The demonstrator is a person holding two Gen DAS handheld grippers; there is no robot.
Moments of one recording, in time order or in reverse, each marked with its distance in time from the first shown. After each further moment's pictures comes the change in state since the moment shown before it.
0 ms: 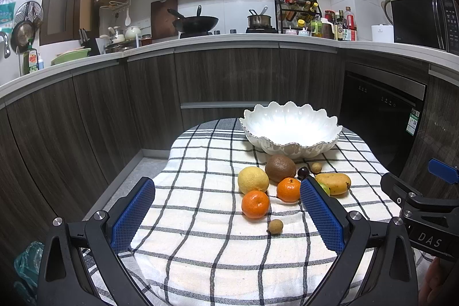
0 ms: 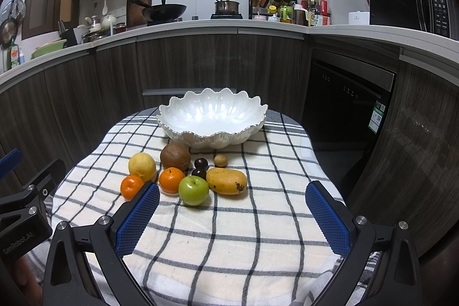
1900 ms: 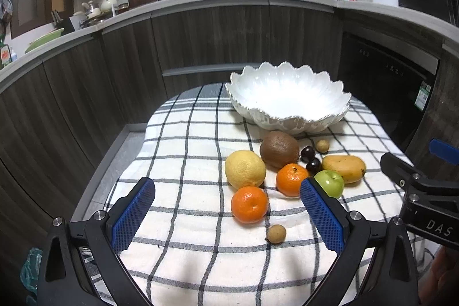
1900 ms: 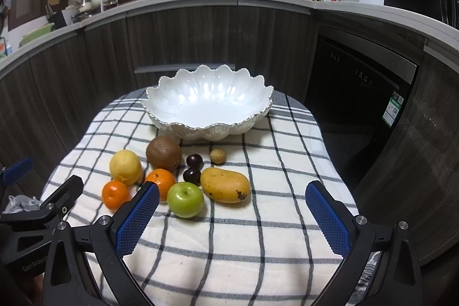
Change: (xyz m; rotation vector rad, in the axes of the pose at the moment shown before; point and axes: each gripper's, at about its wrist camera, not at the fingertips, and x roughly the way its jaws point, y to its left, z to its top) left arm 0.092 -0.011 0.013 0.064 0.224 -0.056; right arm 0.071 0.004 0.026 -0.005 0.155 -0.017
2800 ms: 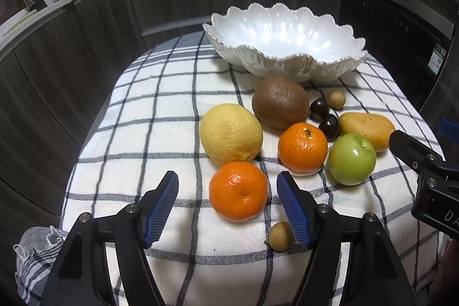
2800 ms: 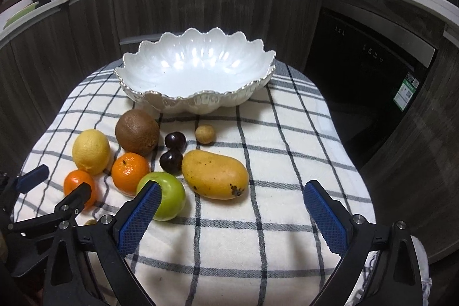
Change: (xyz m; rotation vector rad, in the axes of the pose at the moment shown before) left arm 0.087 -0.019 -0.016 0.057 0.228 -0.043; right arm 0.067 0.001 -0.005 -0.011 0.150 -0.042
